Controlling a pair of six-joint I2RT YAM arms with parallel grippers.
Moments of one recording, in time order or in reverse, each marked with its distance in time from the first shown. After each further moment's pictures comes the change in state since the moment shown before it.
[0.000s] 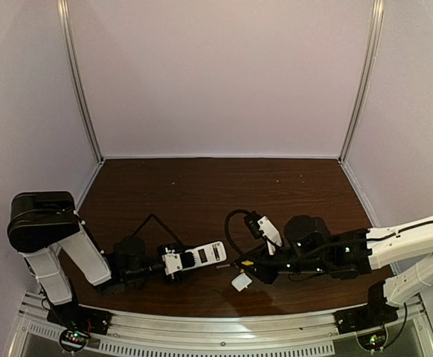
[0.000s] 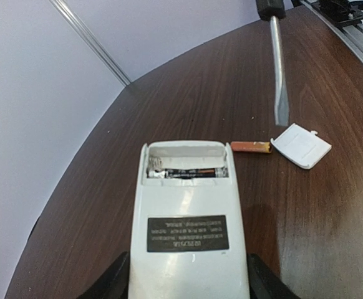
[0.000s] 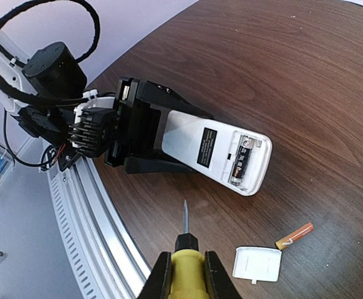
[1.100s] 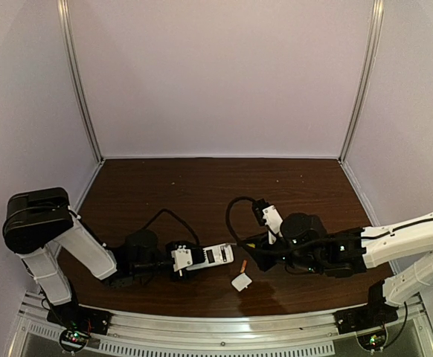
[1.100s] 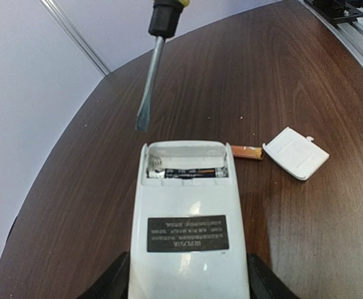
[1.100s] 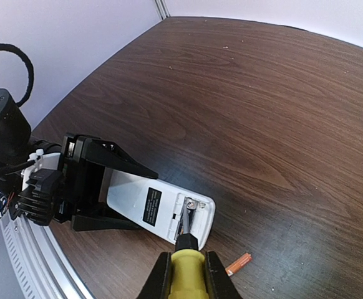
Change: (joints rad) left arm 0.000 -0.030 0.116 -0.243 0.049 -0.031; right arm -0.023 0.055 0.015 0.046 0.257 -0.006
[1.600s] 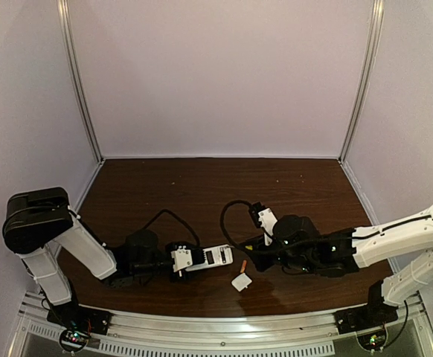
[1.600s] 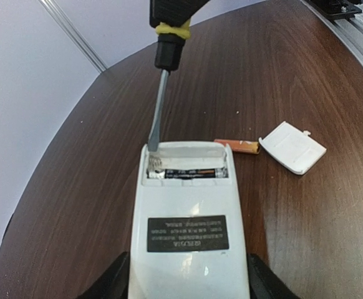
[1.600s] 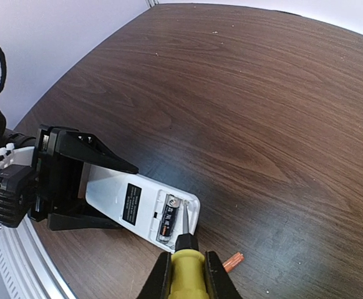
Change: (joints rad) left arm 0.000 -0.002 0.000 -0.020 0.010 0.000; right arm -0.025 0.068 0.000 0.014 -0.004 0.005
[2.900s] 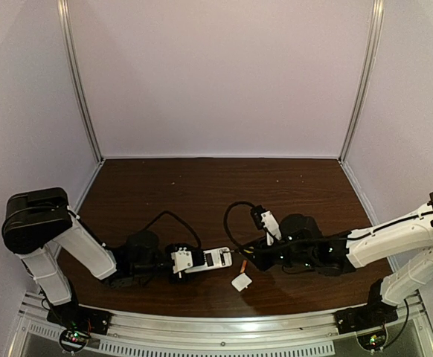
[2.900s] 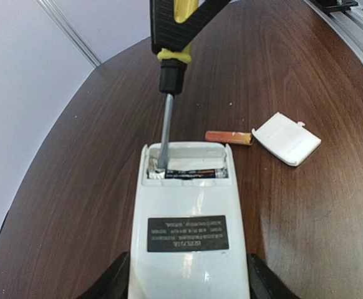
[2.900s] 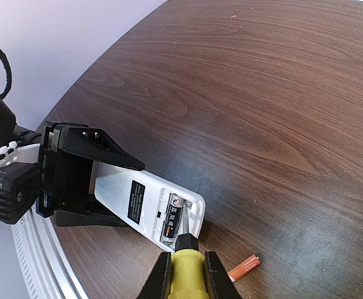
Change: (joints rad) left arm -0.003 -0.005 0.000 -0.036 -0.003 0.000; right arm -0.102 0.055 -0.098 0.207 -0.224 0.024
